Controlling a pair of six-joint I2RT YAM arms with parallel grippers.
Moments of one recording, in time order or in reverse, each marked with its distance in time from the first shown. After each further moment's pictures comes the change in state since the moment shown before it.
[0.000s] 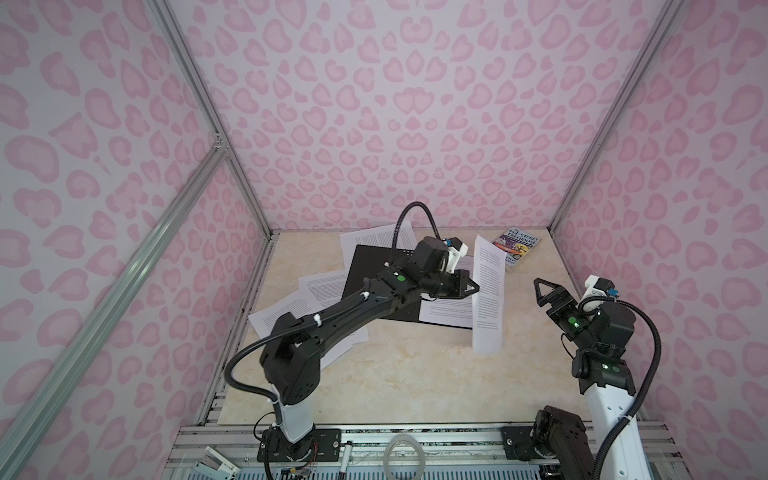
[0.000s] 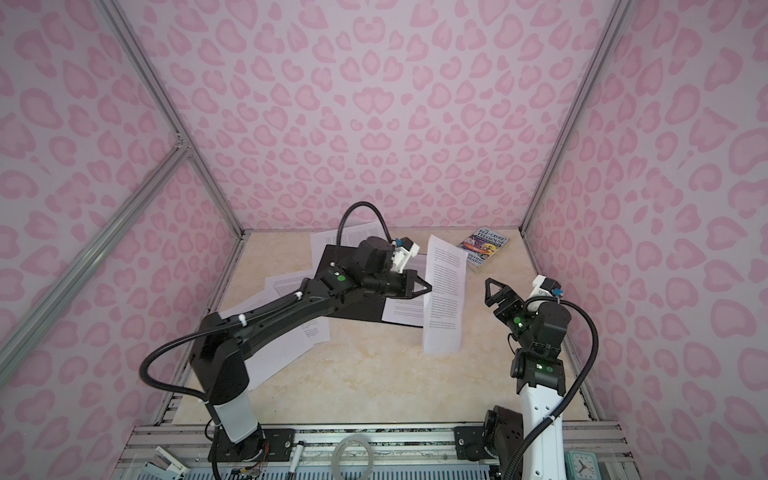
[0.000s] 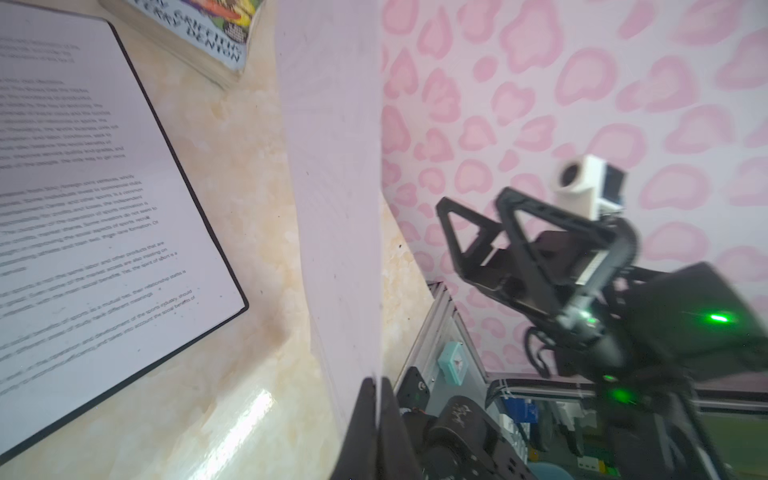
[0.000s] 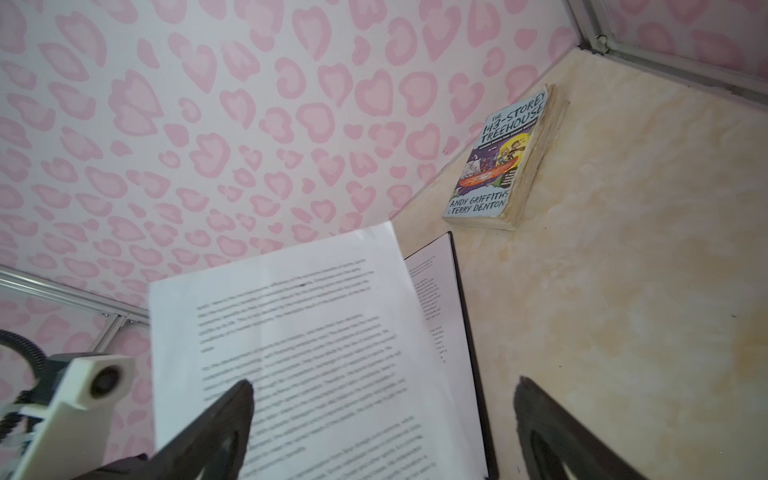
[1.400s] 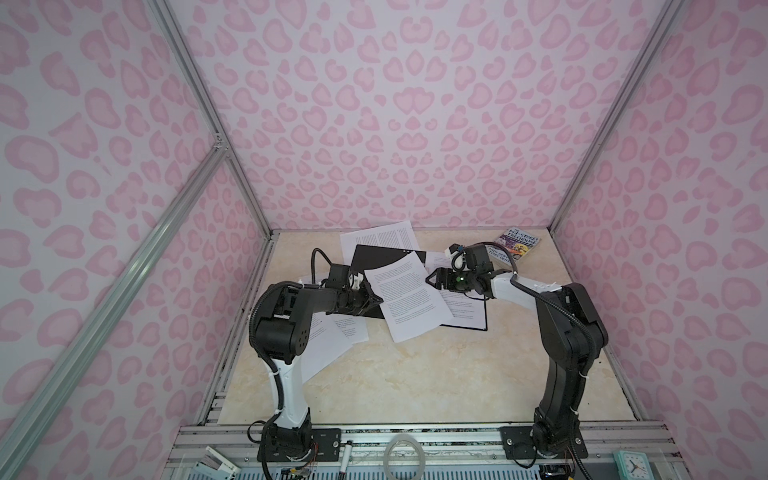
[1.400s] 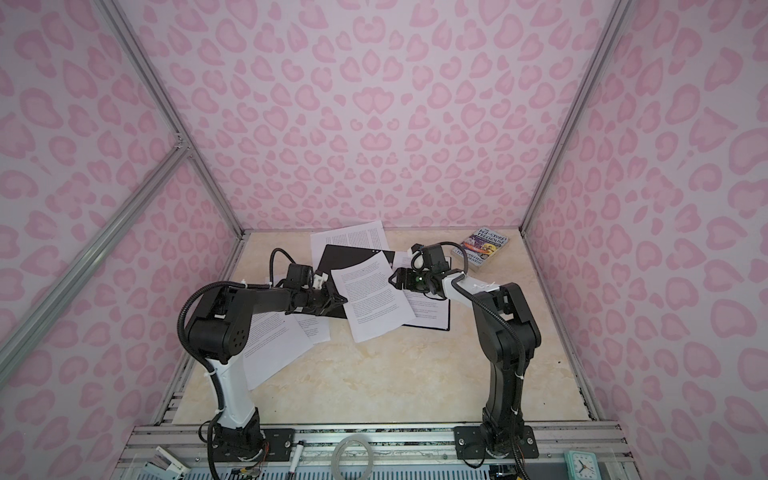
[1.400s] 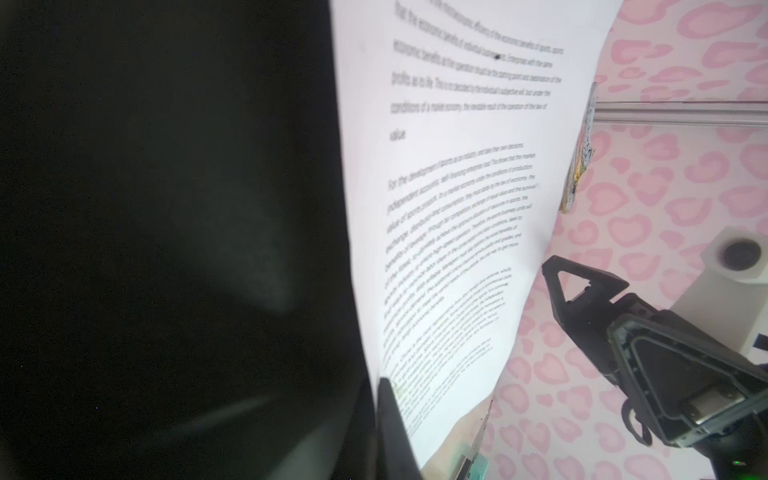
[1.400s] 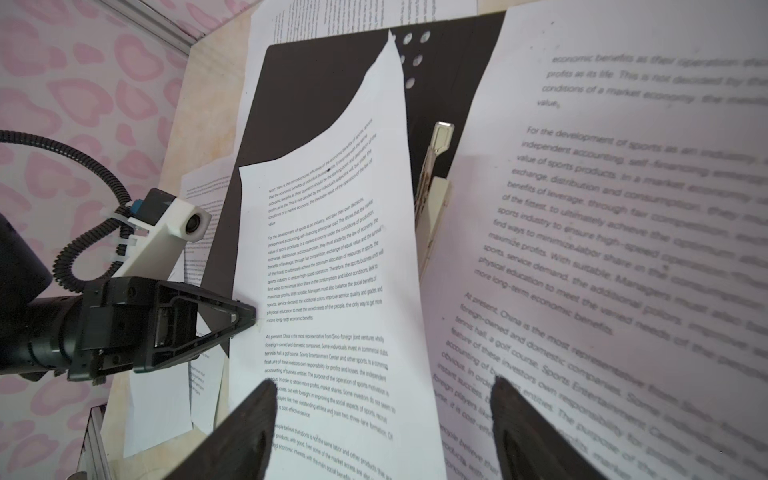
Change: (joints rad) left arm 0.592 0.320 -0.468 0.298 0.205 -0.080; right arm 0.623 1.271 0.693 0.016 0.014 -0.309
